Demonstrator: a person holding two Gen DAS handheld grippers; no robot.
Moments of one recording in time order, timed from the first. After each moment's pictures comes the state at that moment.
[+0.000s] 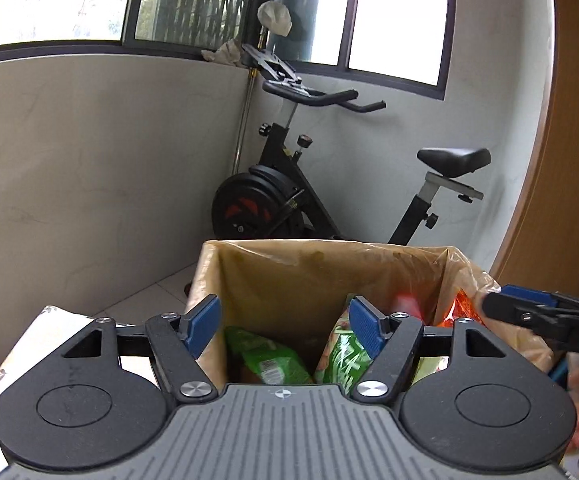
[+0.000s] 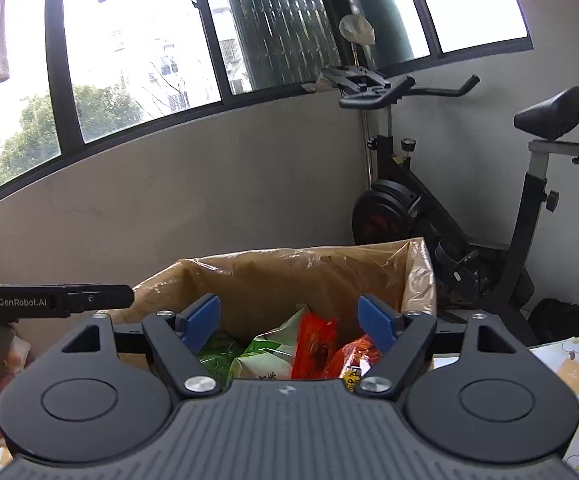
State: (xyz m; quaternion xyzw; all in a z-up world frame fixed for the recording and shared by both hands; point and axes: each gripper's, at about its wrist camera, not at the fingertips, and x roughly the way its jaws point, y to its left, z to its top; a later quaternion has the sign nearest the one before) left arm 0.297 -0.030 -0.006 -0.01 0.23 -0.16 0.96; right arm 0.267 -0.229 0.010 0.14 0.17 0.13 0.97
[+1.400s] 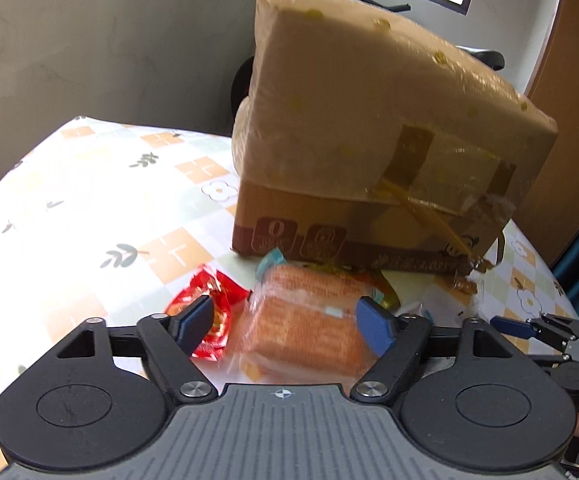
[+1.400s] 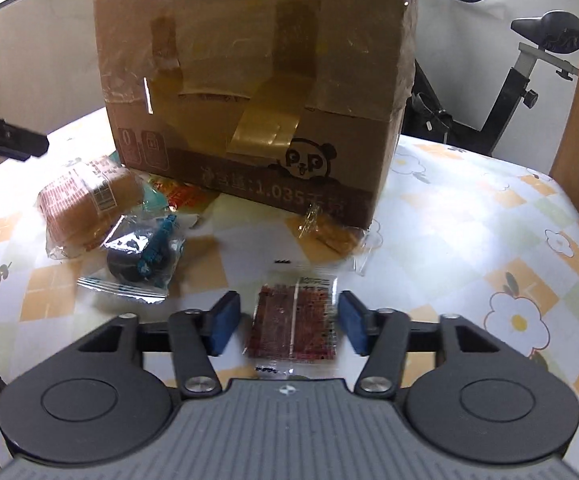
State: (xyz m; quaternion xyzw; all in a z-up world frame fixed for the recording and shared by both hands) left arm 0.183 0.009 -0.160 -0.04 0.37 -0.15 0.92; right arm 0.134 -0.180 -0.183 0.00 0.33 0.11 0.94
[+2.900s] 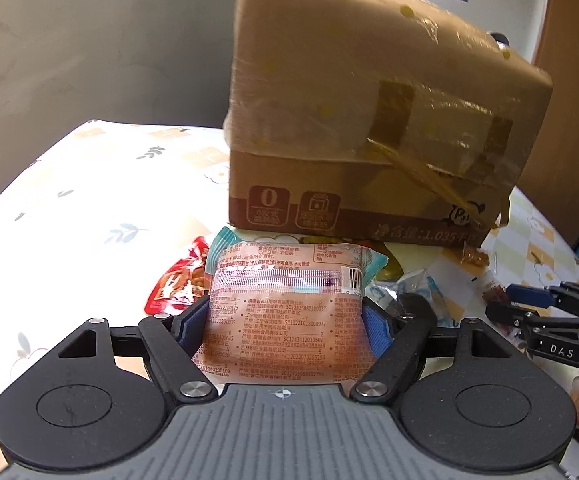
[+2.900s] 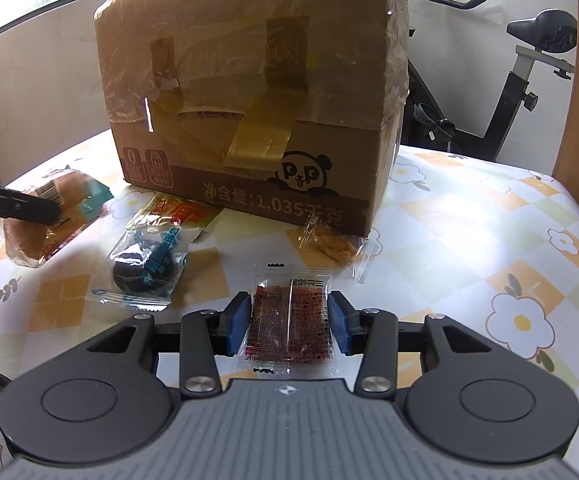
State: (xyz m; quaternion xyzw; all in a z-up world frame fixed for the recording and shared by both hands) left arm 0.157 -0.012 -0.181 -0.01 0.35 -0.11 0.93; right arm 0.130 -0.186 -0.177 0.02 0.31 0.12 0.94
